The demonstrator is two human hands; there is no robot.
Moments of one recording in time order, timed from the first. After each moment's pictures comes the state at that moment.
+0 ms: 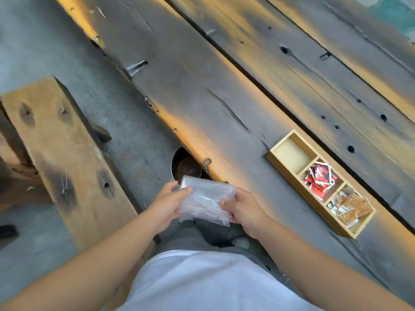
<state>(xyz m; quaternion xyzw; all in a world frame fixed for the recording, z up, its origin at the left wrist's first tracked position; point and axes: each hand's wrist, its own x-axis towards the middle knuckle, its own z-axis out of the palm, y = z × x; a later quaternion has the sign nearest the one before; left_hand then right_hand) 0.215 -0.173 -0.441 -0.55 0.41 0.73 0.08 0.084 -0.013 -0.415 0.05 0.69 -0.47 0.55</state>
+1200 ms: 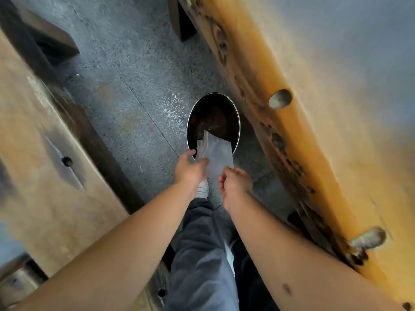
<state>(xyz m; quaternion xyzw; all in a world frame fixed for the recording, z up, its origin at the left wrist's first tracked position) 0.170 -0.290 -0.832 -0.70 0.27 0.66 0.04 0.108 -0.215 -0.802 0.36 0.74 -0.39 0.42</state>
